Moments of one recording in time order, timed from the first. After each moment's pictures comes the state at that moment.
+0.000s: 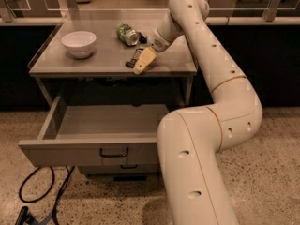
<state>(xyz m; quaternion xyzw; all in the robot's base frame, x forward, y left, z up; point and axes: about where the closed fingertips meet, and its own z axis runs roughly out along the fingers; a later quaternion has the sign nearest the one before) 0.831 -0.001 0.814 -0.56 0.75 0.15 0.30</state>
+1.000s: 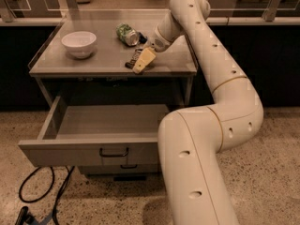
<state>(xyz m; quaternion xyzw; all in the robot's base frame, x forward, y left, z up) 0.831 -0.001 0.813 -0.56 0.75 0.15 0.30</state>
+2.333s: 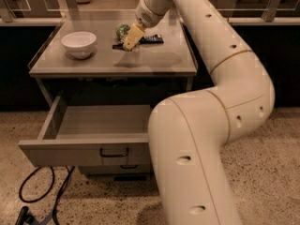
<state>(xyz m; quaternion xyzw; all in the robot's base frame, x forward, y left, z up) 0.818 0.025 0.914 -0.56 0.76 0.08 0.32</state>
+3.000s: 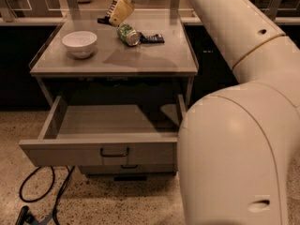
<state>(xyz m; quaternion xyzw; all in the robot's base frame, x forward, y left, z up) 0.798 0.055 1.015 -0.54 0.72 0.02 0.44</state>
